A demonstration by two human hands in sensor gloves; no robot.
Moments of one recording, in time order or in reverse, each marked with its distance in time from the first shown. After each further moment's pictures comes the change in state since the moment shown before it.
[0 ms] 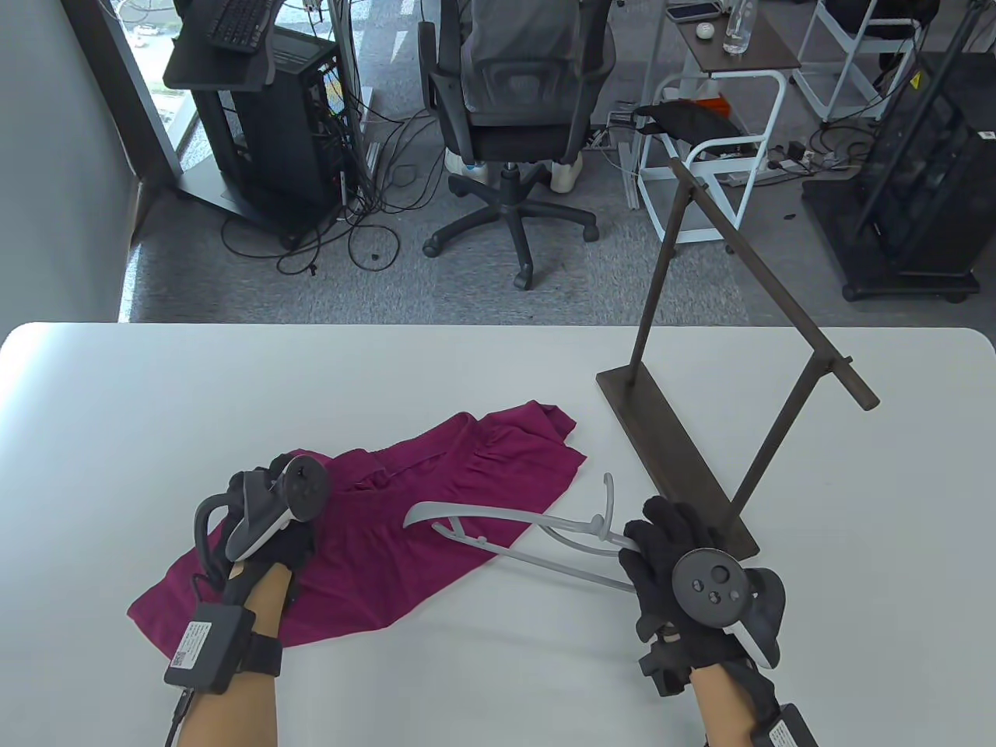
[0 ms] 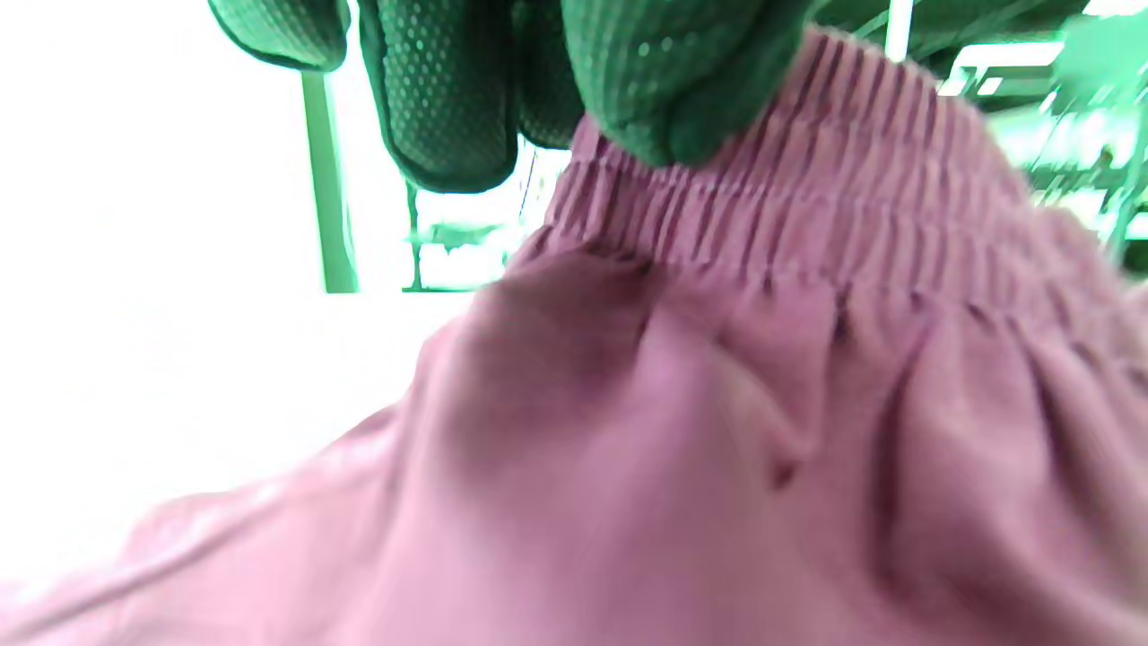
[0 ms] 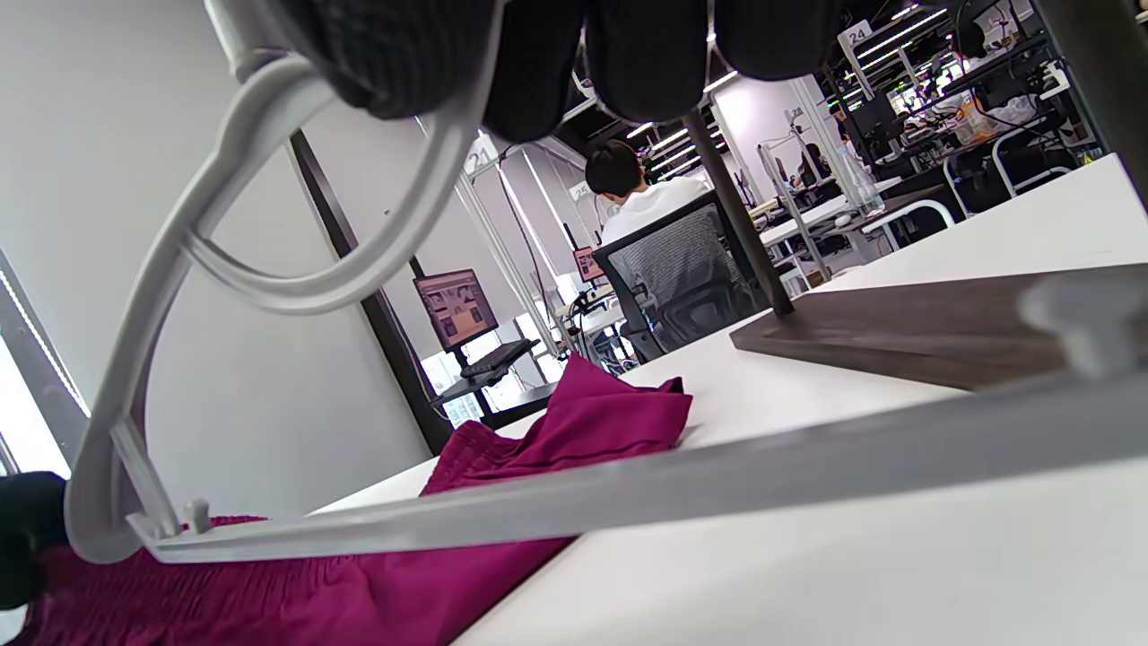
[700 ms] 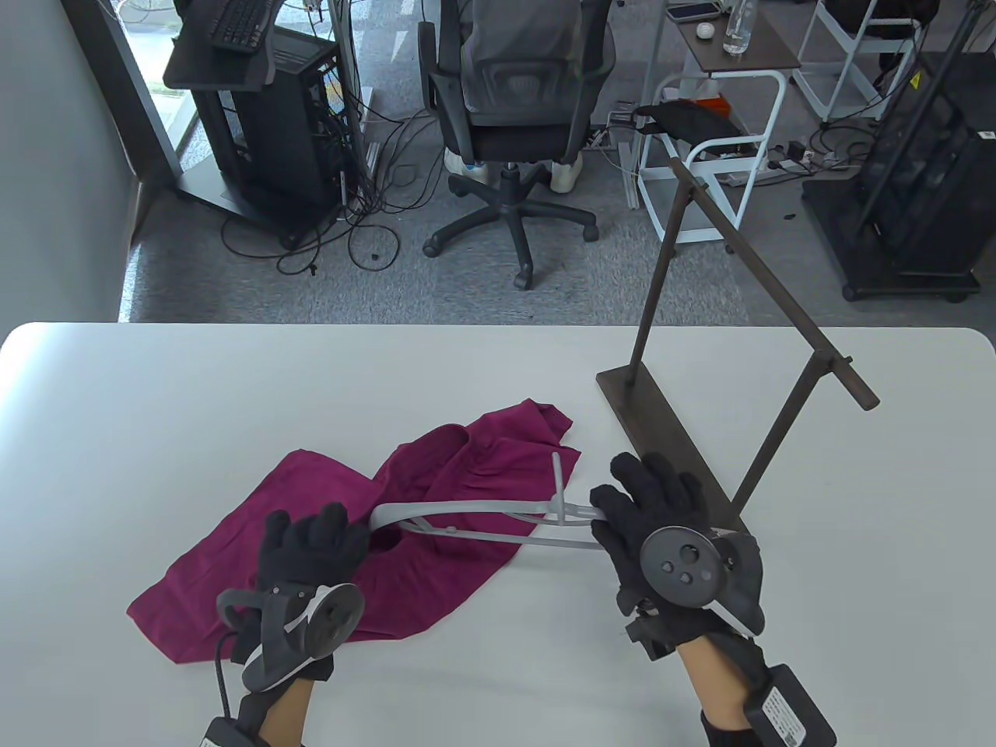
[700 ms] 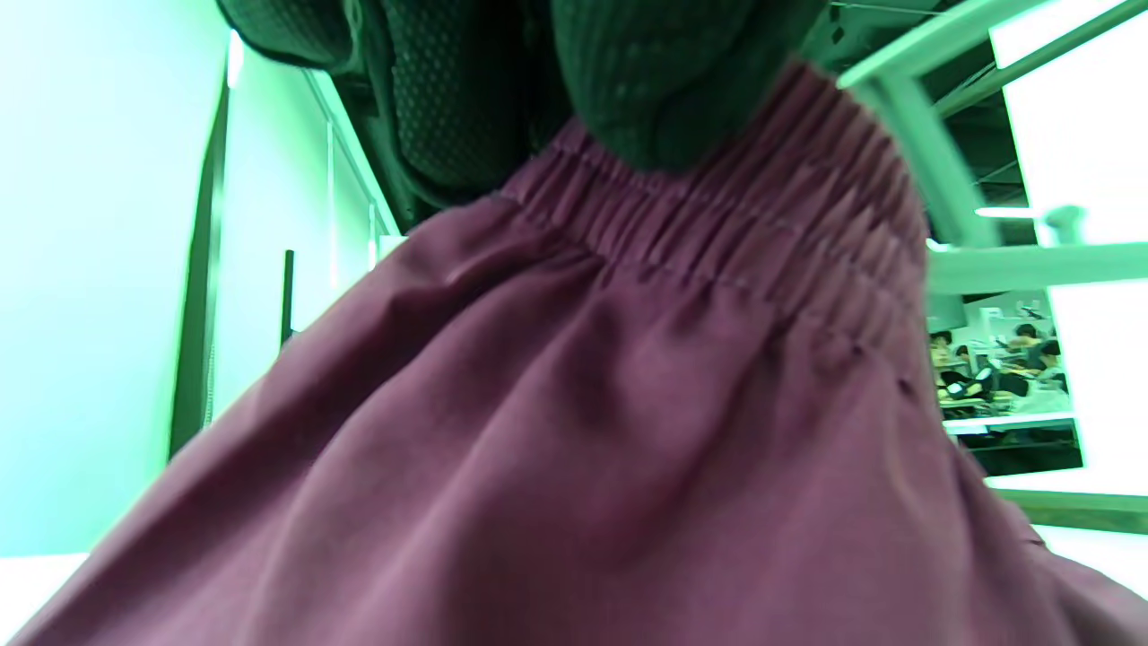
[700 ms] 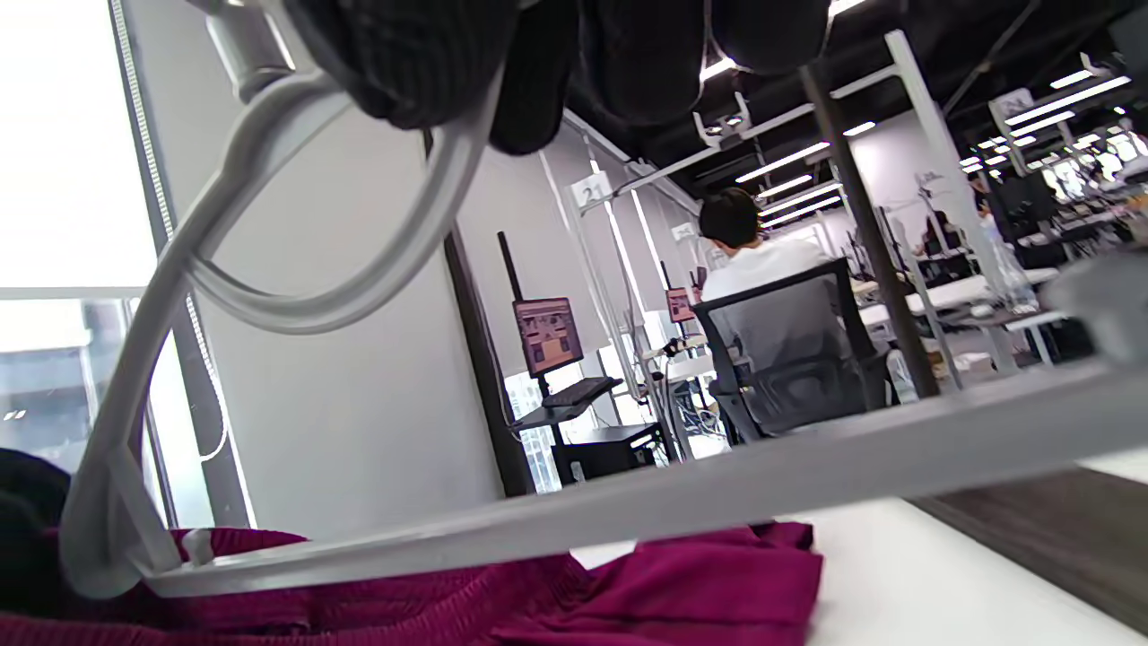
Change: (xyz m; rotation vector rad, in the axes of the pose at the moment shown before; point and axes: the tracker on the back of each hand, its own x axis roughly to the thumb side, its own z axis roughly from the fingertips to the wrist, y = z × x) left_hand 0.047 0.012 0.103 0.377 -0.208 -0.002; right_hand 0.073 -0.031 -0.032 -0.056 -0.241 0.131
